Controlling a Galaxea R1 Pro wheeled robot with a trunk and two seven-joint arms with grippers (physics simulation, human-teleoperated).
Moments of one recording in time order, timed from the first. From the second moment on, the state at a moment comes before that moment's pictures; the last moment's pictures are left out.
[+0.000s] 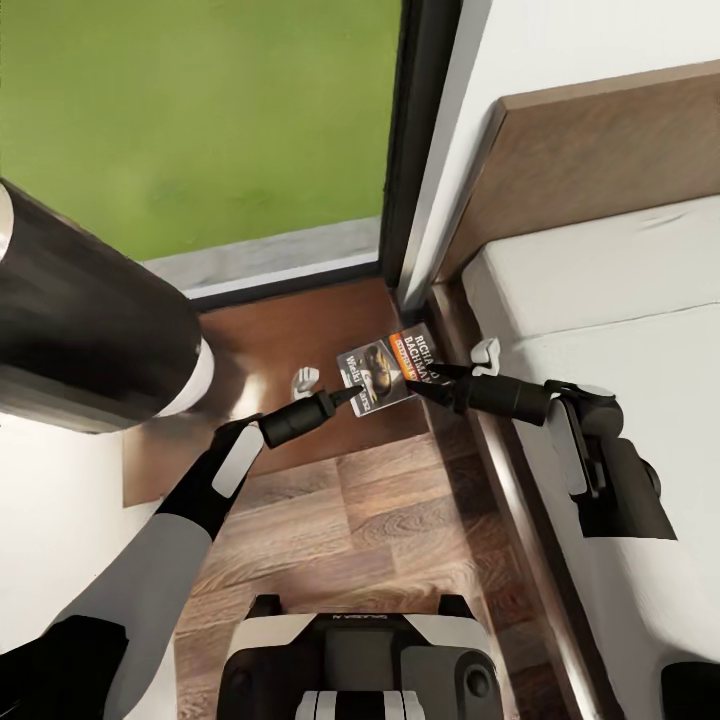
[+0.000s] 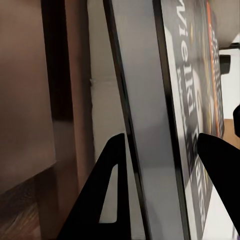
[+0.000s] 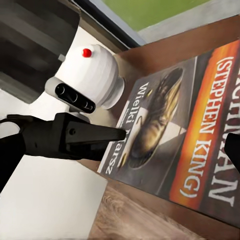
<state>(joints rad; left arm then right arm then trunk) -0.93 -0.04 -0.16 -0.83 0.73 0.53 -0.63 -0.86 -0.11 -0.04 -1.37 -0.15 0.69 1.07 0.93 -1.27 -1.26</state>
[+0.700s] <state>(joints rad) -0.93 -0.04 -0.16 -0.83 0.73 0.53 -0.64 -0.86 -0.11 -0.04 -1.37 -0.15 0.69 1.07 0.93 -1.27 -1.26</state>
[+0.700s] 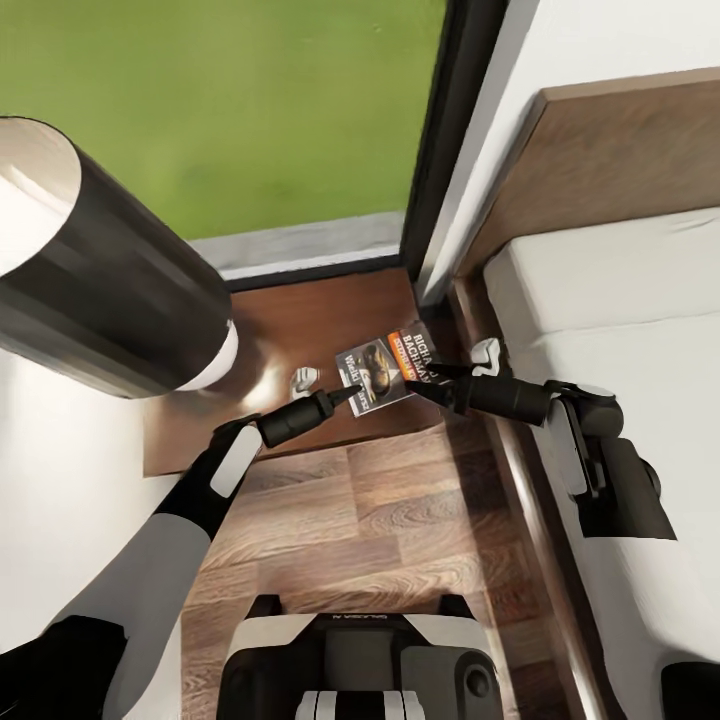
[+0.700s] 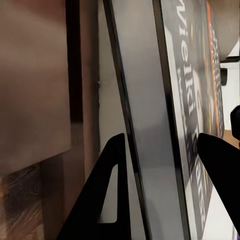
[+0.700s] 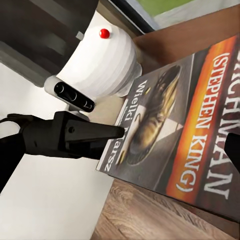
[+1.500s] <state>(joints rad) -0.93 -0.02 -0.16 -0.83 0.72 0.52 -0.69 -0.86 -0.11 -0.04 -1.37 -0.16 0.70 1.07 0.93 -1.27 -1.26</state>
